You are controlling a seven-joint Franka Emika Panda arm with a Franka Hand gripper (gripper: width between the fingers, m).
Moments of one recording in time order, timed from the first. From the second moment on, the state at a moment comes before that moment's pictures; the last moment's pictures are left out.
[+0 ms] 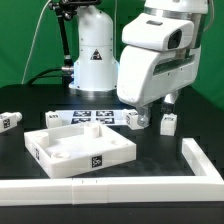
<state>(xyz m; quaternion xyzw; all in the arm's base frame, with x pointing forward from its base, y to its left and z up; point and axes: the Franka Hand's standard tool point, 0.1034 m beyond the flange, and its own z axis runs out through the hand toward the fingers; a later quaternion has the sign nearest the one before) 0.594 0.081 0.096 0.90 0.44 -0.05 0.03</state>
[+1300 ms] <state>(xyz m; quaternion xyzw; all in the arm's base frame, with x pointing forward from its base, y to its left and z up) 0.566 0.055 0.075 0.82 0.57 -0.02 0.02</state>
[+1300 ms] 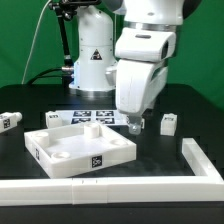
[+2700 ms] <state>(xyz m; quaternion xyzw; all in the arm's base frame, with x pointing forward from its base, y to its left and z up) 0.525 0.021 0.060 0.71 0.70 0.01 0.03</state>
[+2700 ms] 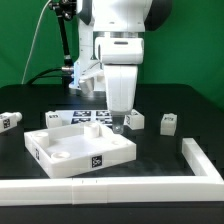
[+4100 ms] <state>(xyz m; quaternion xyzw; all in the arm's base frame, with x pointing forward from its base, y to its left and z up) 0.442 -0.074 0.033 0.58 0.81 -0.02 -0.01</state>
